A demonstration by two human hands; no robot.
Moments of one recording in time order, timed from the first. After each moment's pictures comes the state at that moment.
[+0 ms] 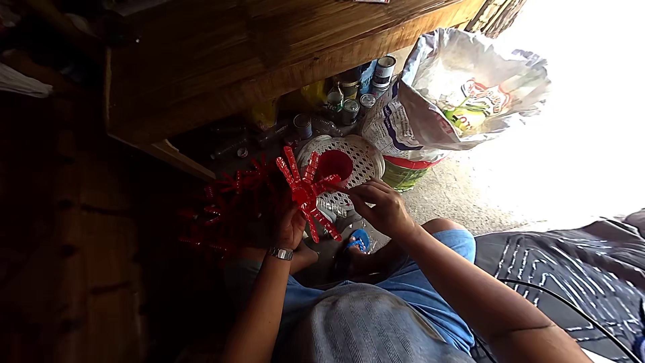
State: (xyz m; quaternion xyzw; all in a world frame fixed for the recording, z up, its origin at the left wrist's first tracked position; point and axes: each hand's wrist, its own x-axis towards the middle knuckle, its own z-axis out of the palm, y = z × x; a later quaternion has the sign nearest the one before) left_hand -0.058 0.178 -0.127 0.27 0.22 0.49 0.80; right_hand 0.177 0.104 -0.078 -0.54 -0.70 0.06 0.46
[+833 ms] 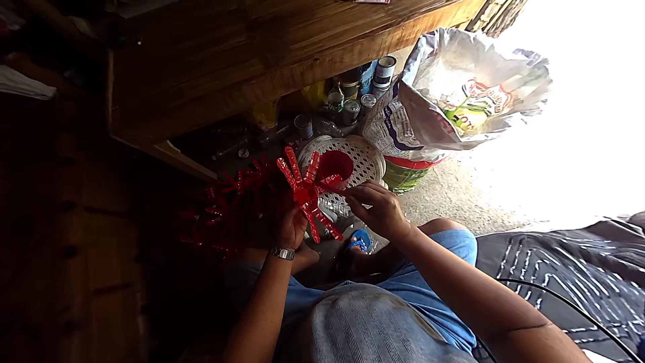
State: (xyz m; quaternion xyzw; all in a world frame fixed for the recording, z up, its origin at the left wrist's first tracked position) left_hand -0.056 0.177 -0.123 0.27 0.23 0.50 0.79; right_hand 0.168 0.105 -0.079 -0.53 -0.69 0.09 0.48
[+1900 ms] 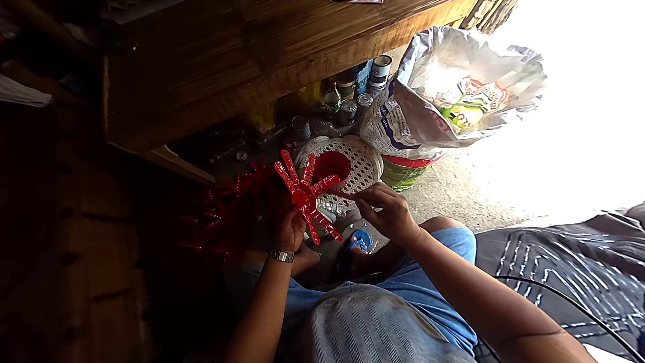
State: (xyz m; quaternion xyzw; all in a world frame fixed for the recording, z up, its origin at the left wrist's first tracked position) left_hand -0.055 0.174 -0.123 0.26 0.23 0.50 0.79; right_hand 0.181 0.090 -0.078 -0.53 -0.68 0.09 0.50
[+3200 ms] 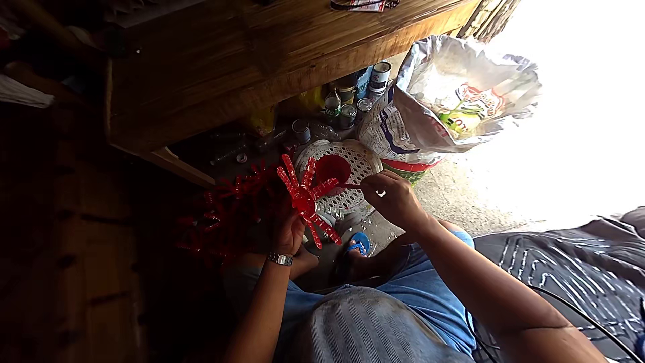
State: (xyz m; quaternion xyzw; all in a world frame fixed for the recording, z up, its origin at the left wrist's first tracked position) left_hand -0.056 0.176 -0.123 0.26 0.25 0.50 0.79; right_hand 0.203 0.111 -0.054 -0.60 -0.68 0.06 0.42
